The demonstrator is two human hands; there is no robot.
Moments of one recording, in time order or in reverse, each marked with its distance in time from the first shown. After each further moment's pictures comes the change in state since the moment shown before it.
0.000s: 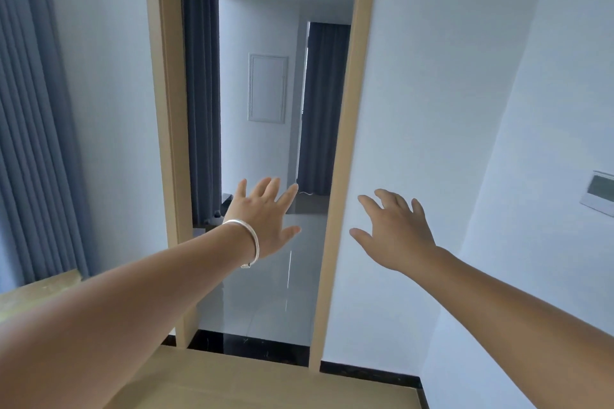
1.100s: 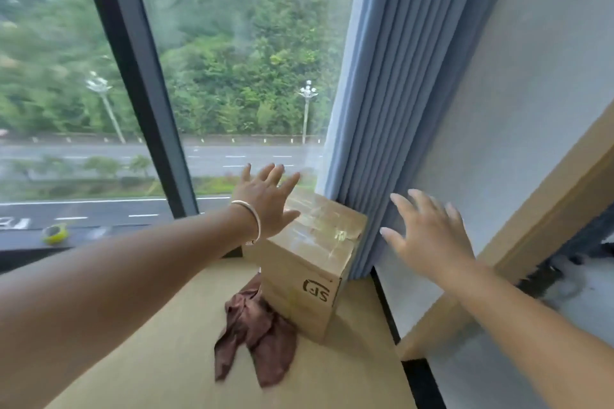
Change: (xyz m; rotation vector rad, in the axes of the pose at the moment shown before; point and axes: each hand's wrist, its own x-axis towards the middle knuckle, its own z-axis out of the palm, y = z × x) left_hand -0.072 -0.456 0.304 0.242 -0.586 -1.150; right_hand 0.433 -0.559 0.279 0.382 -0.078 -1.137
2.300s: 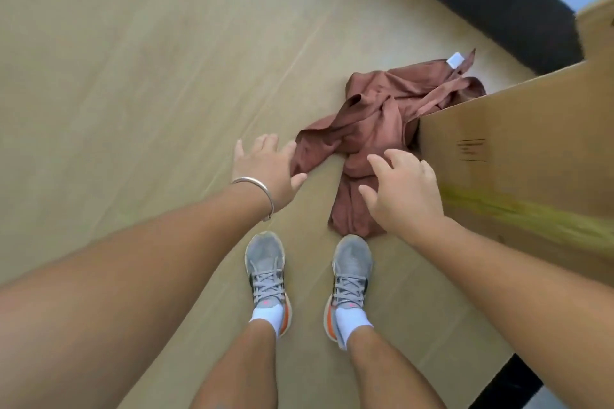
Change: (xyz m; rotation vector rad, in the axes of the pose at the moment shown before) left_hand -0.144 -0.064 0.766 -0.456 -0.828 -0.871; right_hand 0.098 -0.376 0.735 0.065 -0.731 -0.815
